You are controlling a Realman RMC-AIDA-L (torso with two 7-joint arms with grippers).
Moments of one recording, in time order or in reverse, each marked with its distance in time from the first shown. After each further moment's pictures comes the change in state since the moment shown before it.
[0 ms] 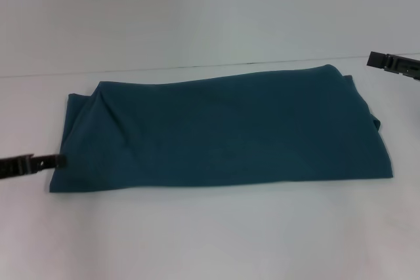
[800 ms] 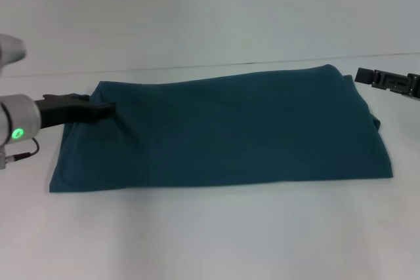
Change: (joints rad) left arm -0.243 -0.006 0.081 -0.337 -0.073 -0.481 0.400; right arm -0.010 0.013 -0.028 0.033 0.000 -0.001 0.004
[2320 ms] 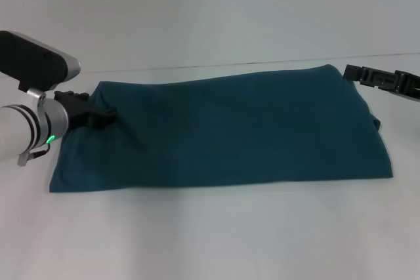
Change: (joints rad) left arm -0.042 -0.004 0.323 -0.181 0.012 -0.467 0.023; right arm 0.020 0.024 0.002 0.011 0.001 0.024 -0.003
